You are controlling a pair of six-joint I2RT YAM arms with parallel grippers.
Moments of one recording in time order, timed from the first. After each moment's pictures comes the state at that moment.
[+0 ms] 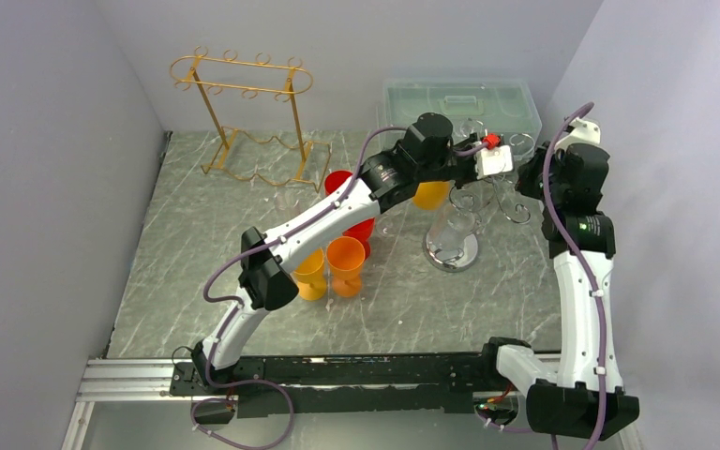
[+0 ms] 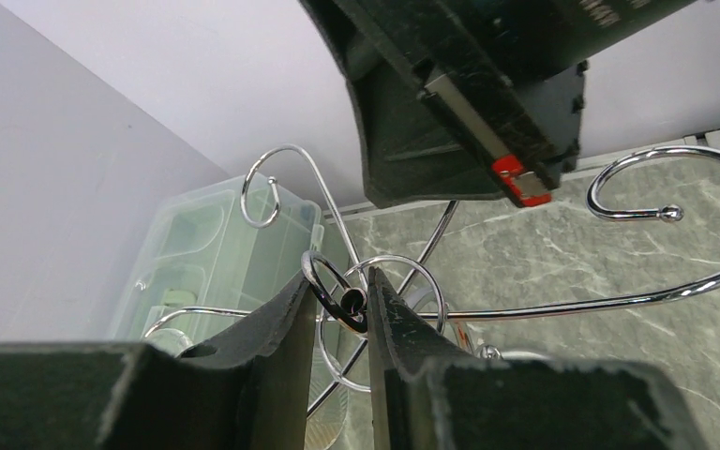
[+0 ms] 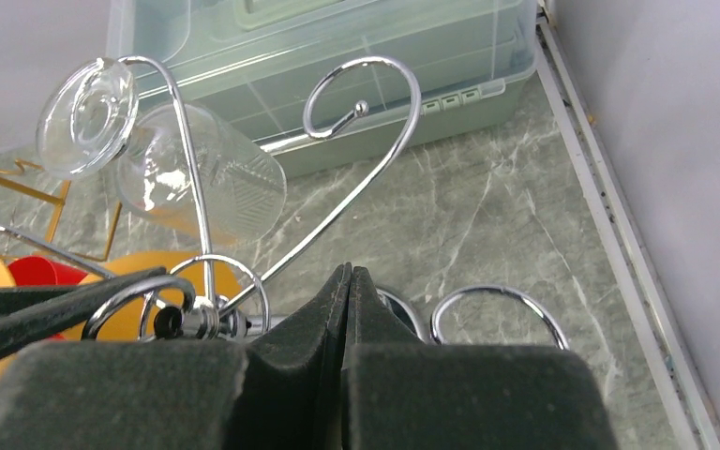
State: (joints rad) left arm -0.99 2.24 2.46 -0.30 0.34 0.57; right arm -0.14 1.03 1.25 -0.56 -0.06 0.23
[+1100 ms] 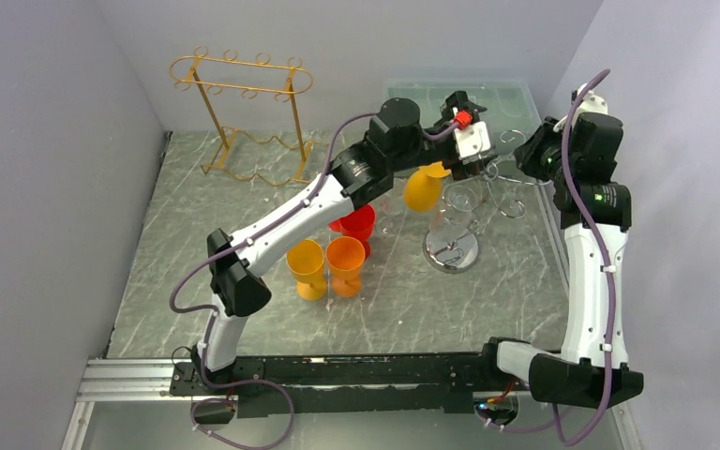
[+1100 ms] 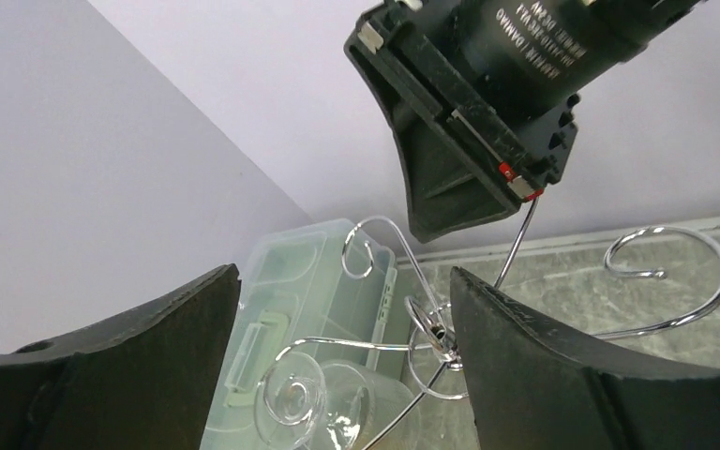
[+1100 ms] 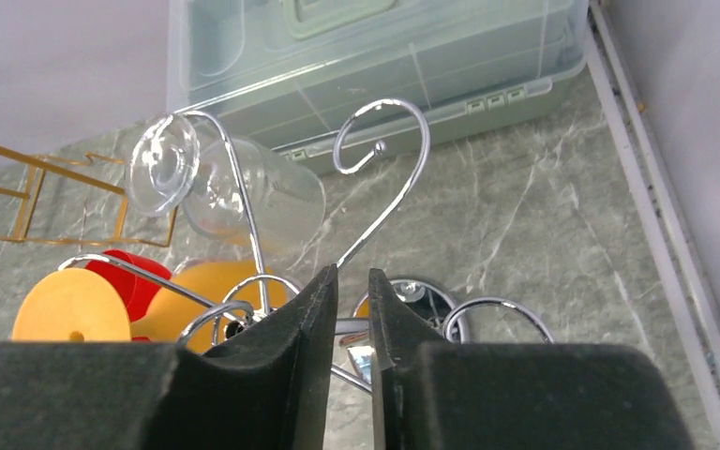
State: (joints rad) left arm -0.97 2.06 2.26 -0.11 0.33 0.55; right arm -0.14 1.17 1.52 -0.75 -0.14 0.29
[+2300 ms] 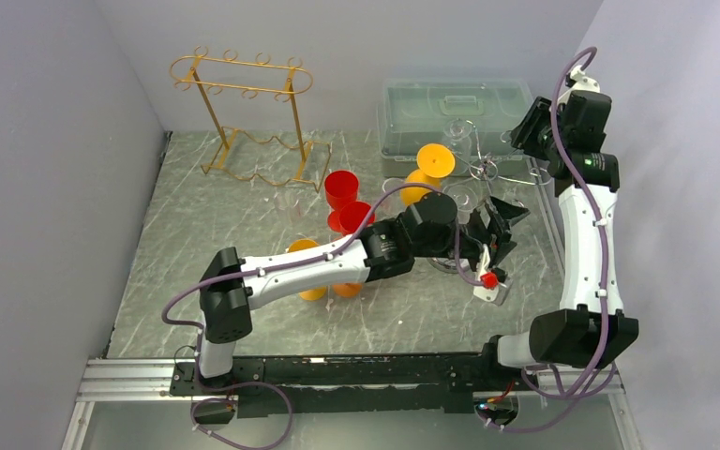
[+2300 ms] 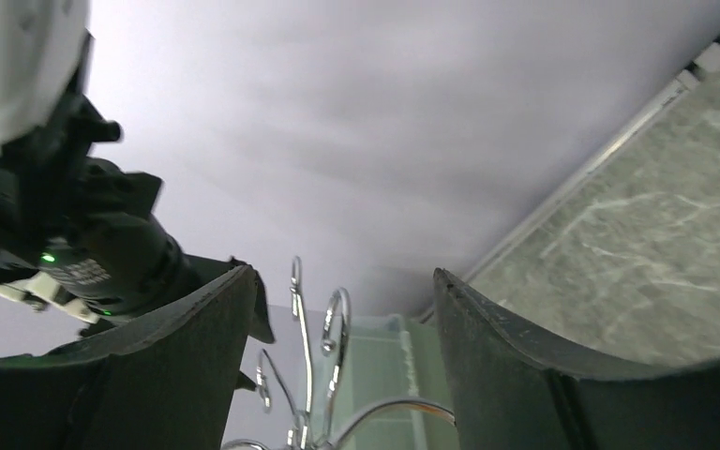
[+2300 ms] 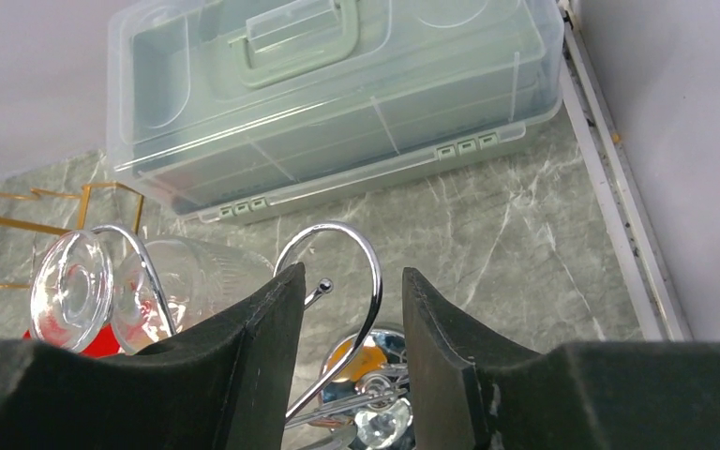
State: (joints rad) left arm -1.24 1.90 1.79 0.07 0.33 1.17; right arm -0.16 1.38 1.62 -0.67 -0.11 0.26
